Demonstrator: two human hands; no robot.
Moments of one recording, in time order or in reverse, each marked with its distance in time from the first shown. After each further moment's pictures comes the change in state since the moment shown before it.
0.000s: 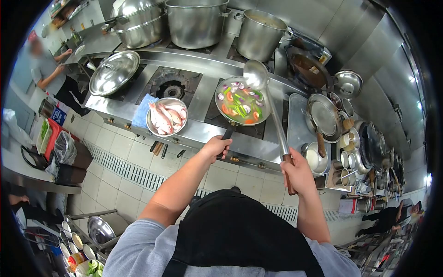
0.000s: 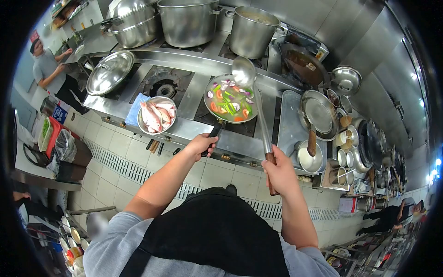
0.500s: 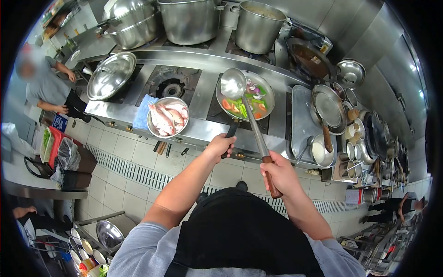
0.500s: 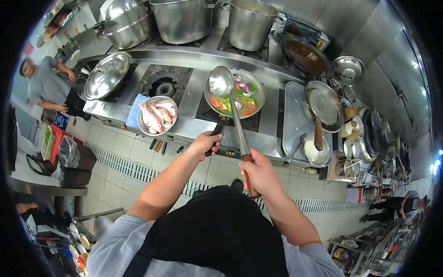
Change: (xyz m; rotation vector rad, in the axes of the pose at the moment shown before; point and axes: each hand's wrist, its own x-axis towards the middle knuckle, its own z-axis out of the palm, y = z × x) left_hand -0.001 -0.001 0.000 -0.006 -0.021 -0.001; right_hand 0.002 -0.004 0.060 0.367 -0.242 0.152
